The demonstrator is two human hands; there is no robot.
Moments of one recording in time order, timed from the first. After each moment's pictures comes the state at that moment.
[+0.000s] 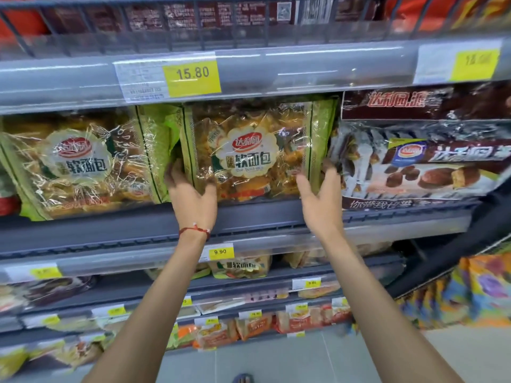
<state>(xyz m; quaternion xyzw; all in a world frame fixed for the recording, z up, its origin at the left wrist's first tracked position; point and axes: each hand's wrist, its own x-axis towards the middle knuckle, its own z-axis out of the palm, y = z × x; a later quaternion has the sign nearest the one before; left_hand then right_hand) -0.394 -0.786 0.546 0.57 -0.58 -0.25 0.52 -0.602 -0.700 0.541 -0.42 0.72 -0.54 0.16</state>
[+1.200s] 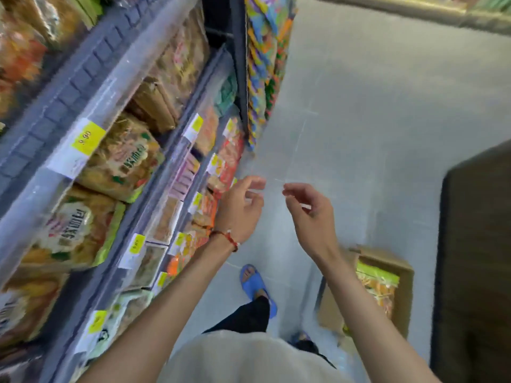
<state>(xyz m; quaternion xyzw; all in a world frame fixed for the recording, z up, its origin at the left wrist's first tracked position) -0.298 -0.542 0.386 0.09 -0.86 -0.50 -0.03 -0.286 -0.389 0.385 0.07 0.79 -0.61 0.05</state>
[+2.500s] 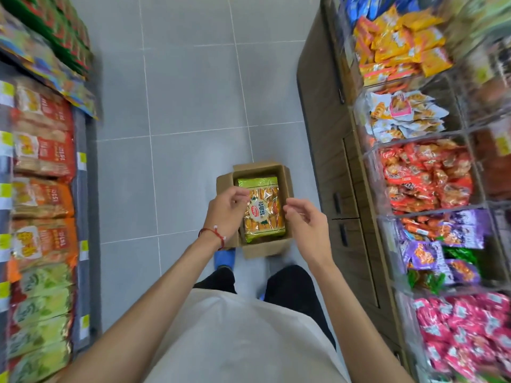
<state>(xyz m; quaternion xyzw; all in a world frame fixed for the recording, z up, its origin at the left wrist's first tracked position) -0.078 -0.096 0.302 0.01 -0.84 -0.46 -0.29 0.025 0.052 0.315 0.41 0.69 -0.59 0.02</state>
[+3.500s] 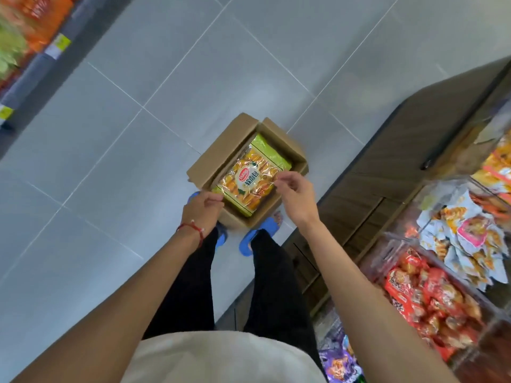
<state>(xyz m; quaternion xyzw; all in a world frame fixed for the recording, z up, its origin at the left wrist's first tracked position) 0.021 -0.023 0.122 0.50 -0.62 -0.55 -0.24 -0.092 0.159 0.139 0.13 0.80 -0.45 0.36</state>
